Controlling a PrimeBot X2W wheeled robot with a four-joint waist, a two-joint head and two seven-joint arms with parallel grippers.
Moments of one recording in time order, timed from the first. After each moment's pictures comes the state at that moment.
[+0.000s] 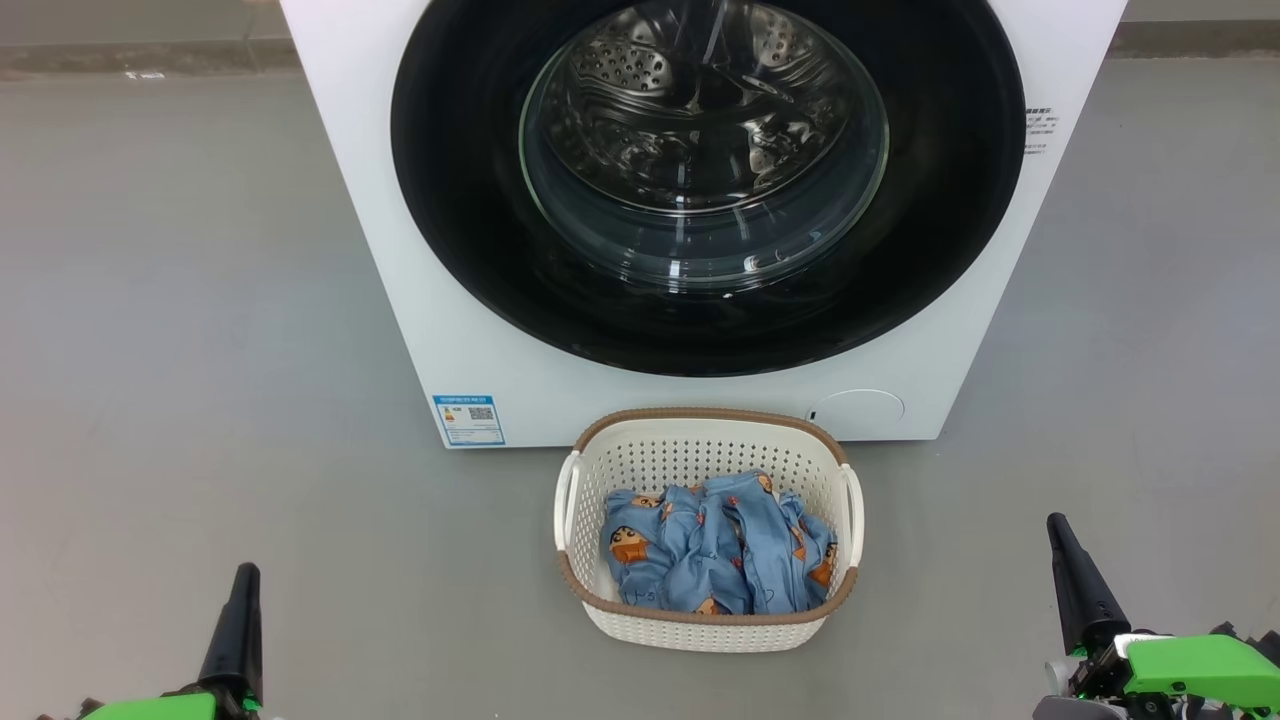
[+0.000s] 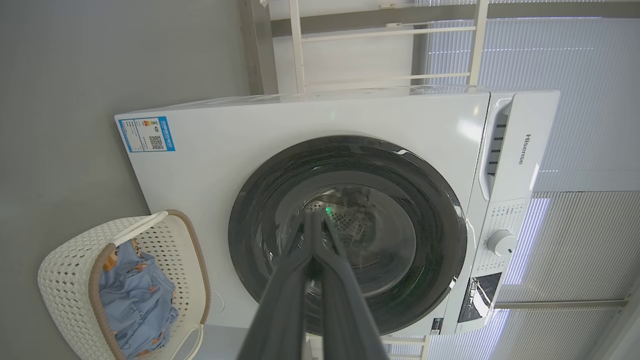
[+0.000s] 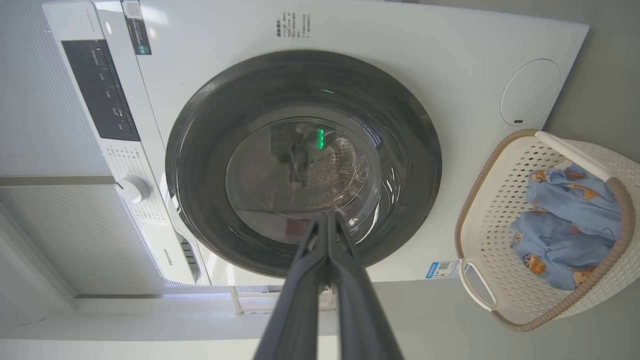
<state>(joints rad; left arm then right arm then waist) -0.07 0.03 0.08 0.27 -1.61 -0.12 0.11 -0.07 -0.05 -0.14 0.27 1.61 0.13 0.11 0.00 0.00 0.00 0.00</state>
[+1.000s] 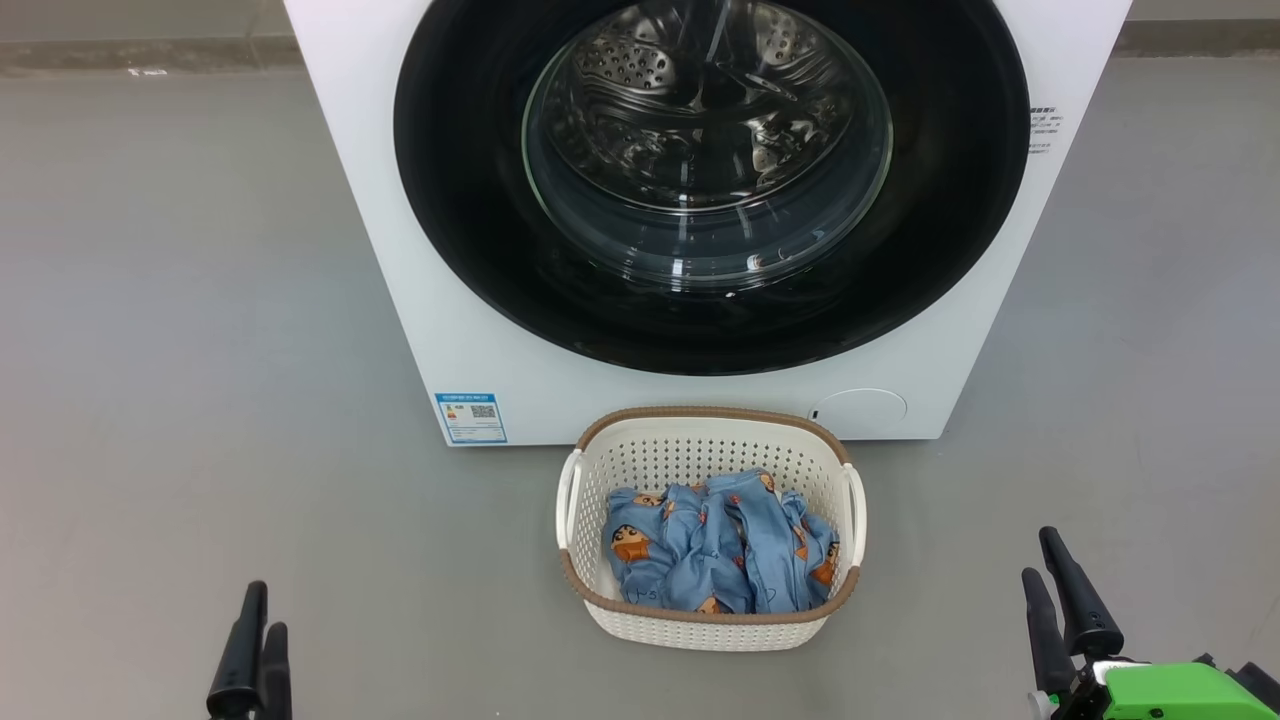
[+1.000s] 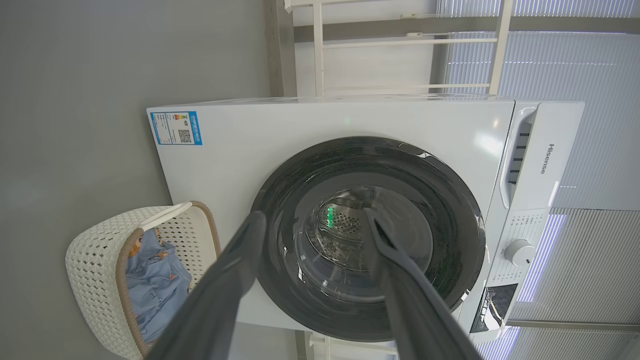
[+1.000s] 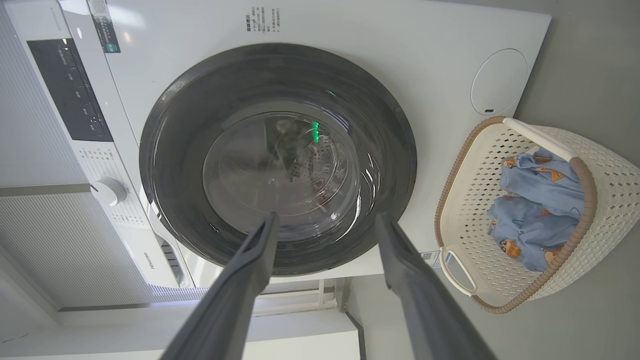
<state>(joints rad) -0.02 0.01 0.06 0.28 -1.62 -0.12 0.07 -0.04 -0.03 -0.10 0.30 1.61 0.13 0.07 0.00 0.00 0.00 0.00</state>
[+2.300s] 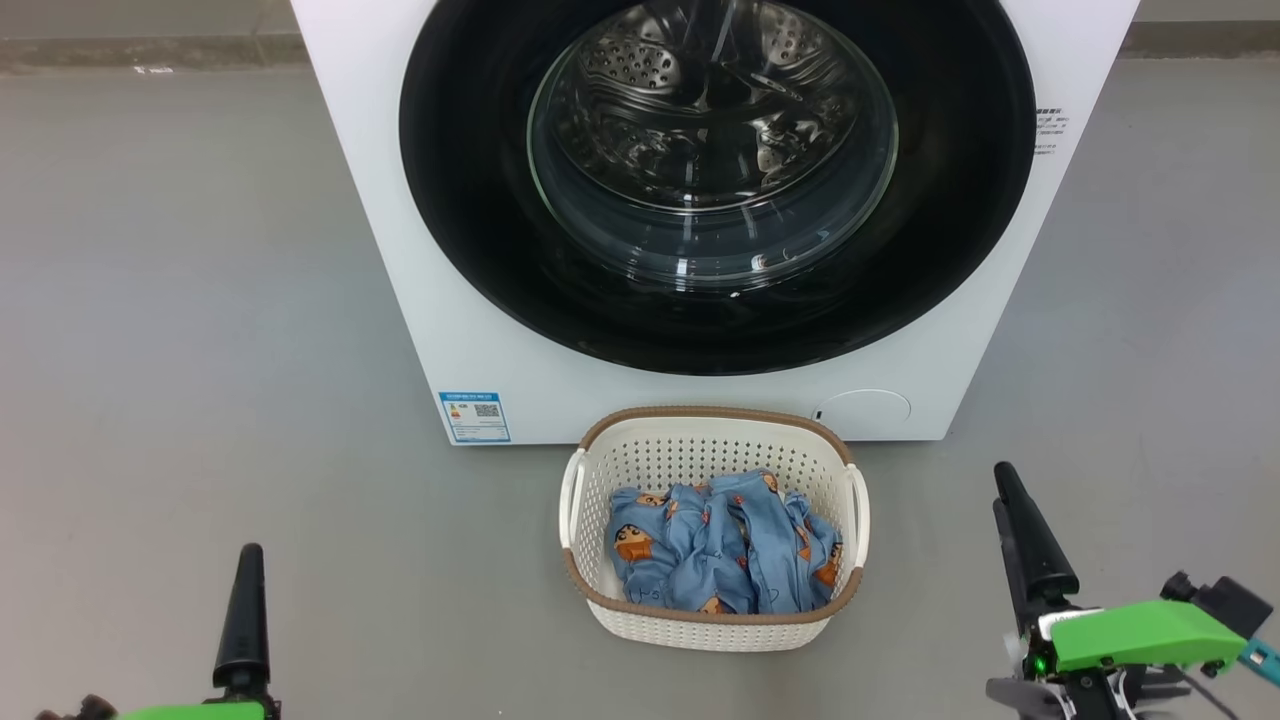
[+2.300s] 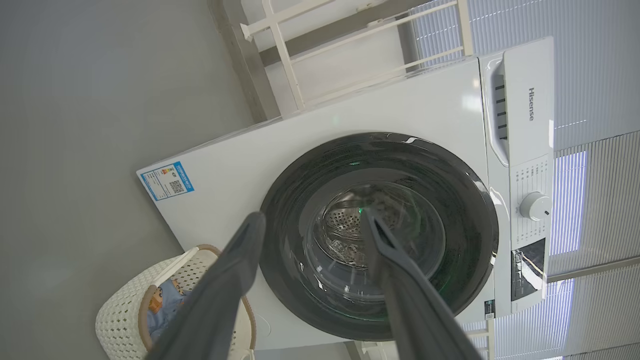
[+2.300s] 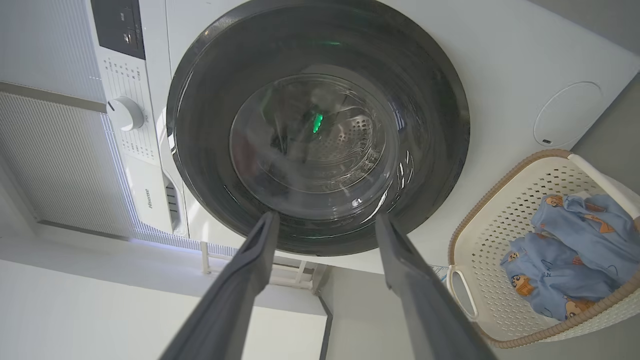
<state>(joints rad) -0.03 0.05 -0.01 0.20 -1.41 -0.12 -0.05 -0.10 -0.10 0.06 0.23 1.47 0.13 -0.06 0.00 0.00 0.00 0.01</state>
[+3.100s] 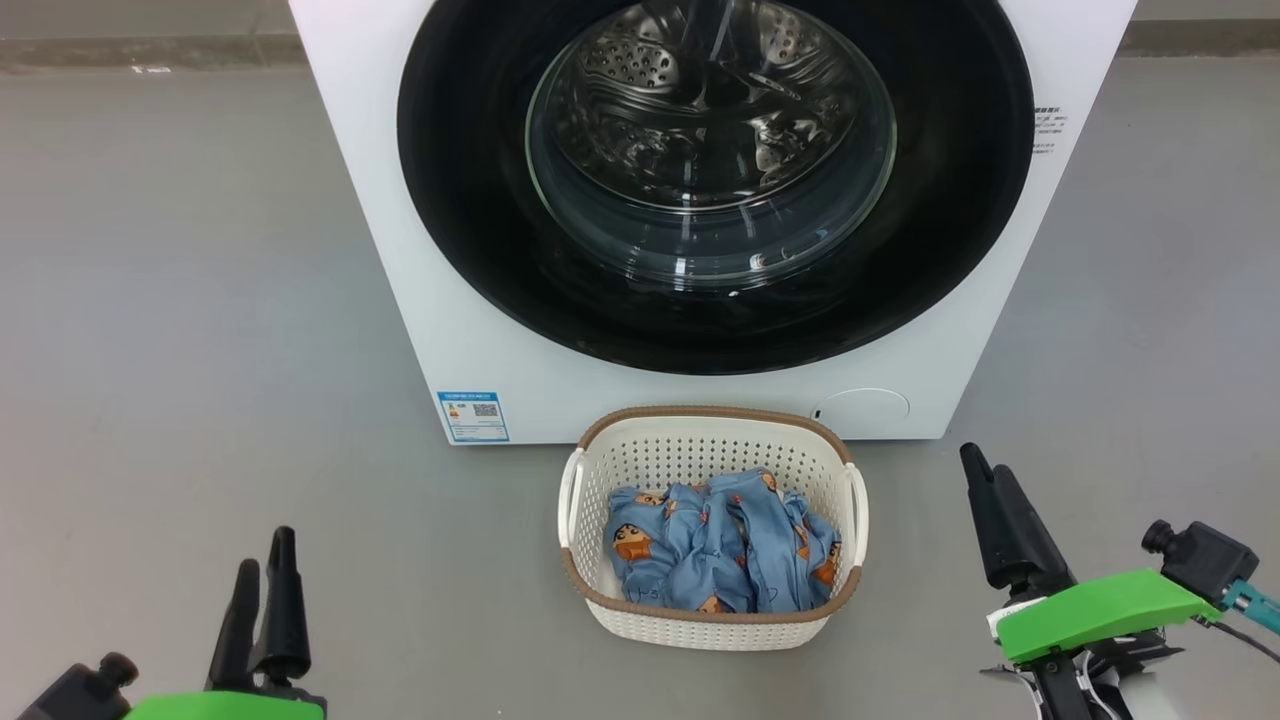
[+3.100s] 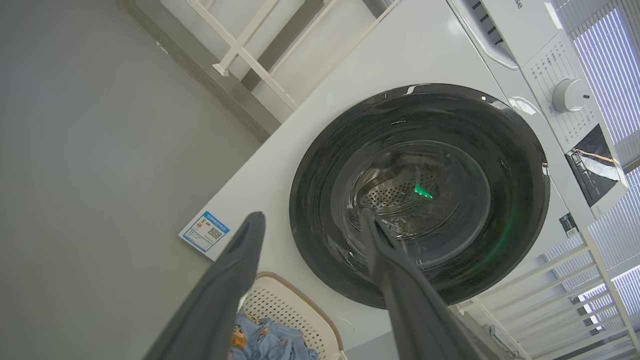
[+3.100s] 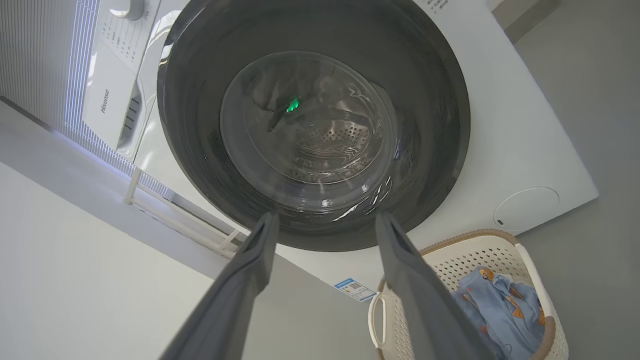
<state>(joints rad) -0.03 0.06 -0.04 0.18 -0.99 -0.12 -0.12 -0.15 -0.13 0.09 0.27 1.06 0.13 -0.12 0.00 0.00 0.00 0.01</state>
